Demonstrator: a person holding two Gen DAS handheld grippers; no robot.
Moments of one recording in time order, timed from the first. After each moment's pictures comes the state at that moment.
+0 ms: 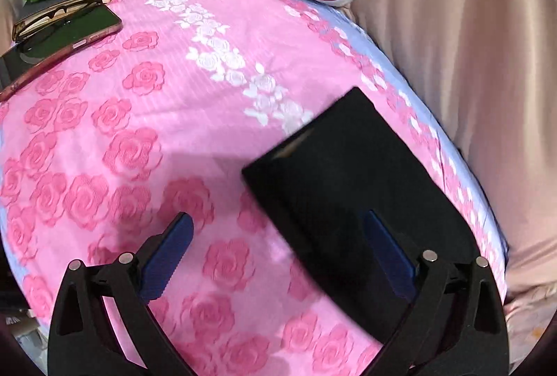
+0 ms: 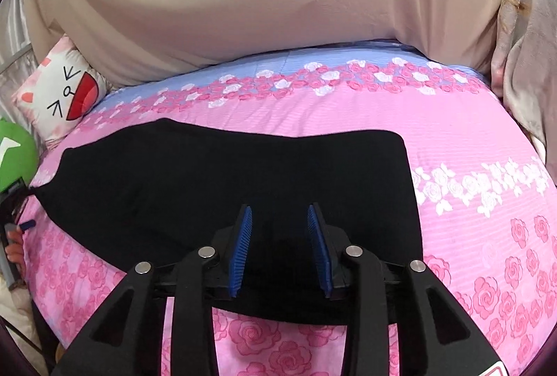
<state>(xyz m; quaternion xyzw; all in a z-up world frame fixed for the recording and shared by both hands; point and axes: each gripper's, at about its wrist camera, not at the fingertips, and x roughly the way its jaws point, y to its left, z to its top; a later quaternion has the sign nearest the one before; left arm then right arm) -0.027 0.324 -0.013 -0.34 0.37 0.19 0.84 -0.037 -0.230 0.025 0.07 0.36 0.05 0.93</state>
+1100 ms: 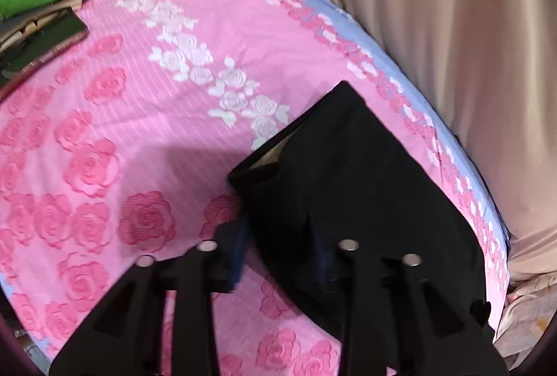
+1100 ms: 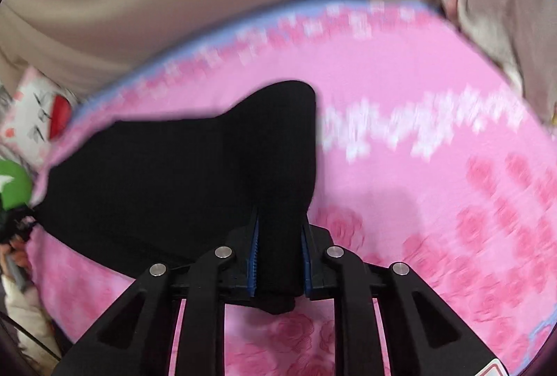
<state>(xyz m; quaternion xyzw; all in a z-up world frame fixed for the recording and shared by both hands) -0.002 0.319 -0.019 -0.33 0.38 0.16 0.85 -0.050 -0.321 -0.006 0.14 0.44 0.01 0.89</state>
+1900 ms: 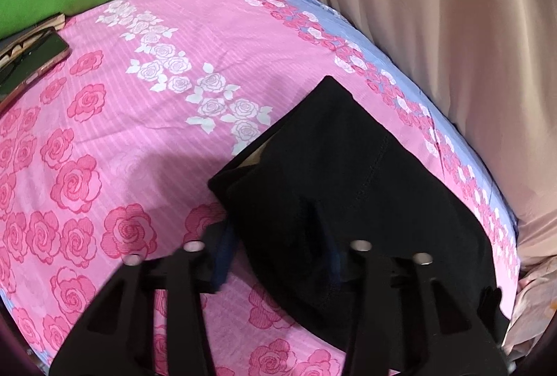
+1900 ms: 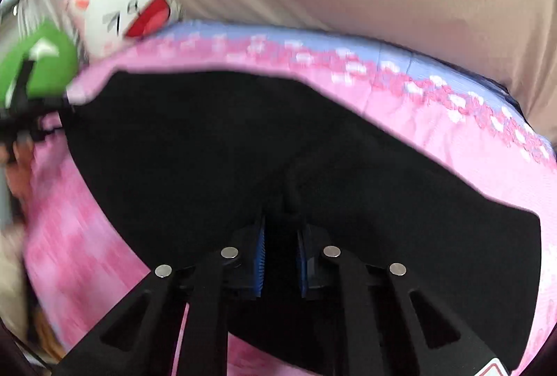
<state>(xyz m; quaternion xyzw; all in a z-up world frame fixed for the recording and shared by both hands) 0.008 0.308 -0.018 -0.29 0.39 0.15 0.86 -0.010 -0.090 0.014 -0.06 0.38 0.18 0.91</state>
